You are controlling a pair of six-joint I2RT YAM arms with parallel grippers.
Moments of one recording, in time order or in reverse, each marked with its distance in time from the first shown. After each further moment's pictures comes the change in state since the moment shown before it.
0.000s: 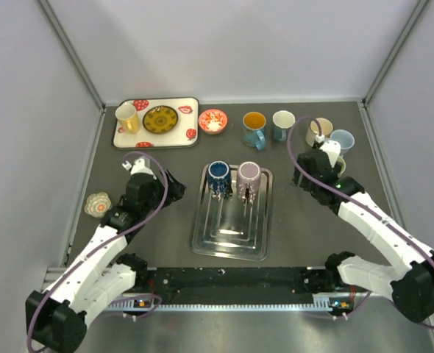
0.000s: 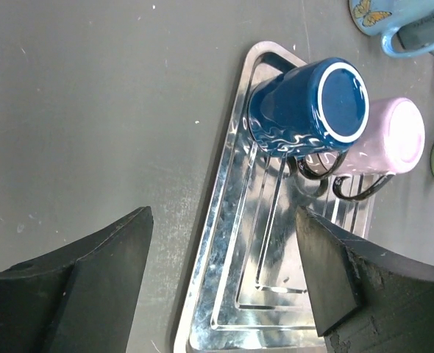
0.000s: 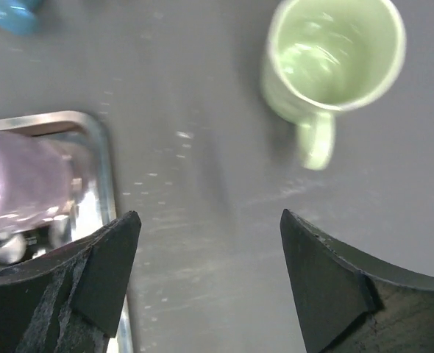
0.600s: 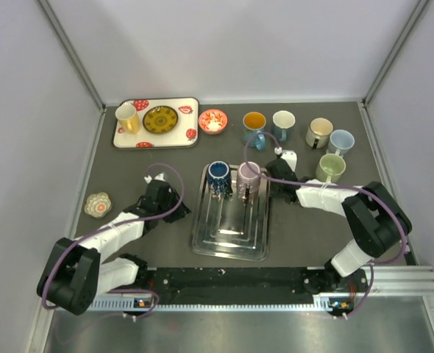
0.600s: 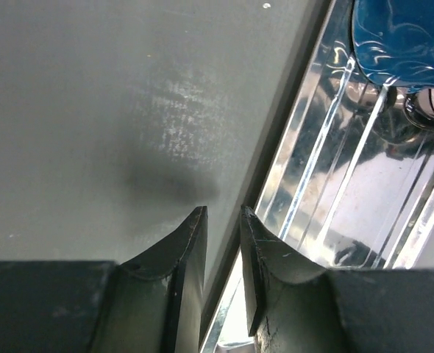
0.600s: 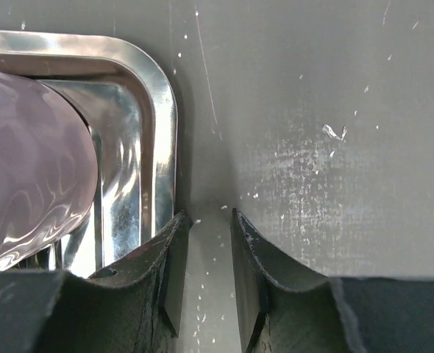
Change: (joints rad) left arm -0.006 0.337 -0.164 0.235 0.189 -0.064; right arm 0.079 0.510 -0.093 0.449 -0.121 0.004
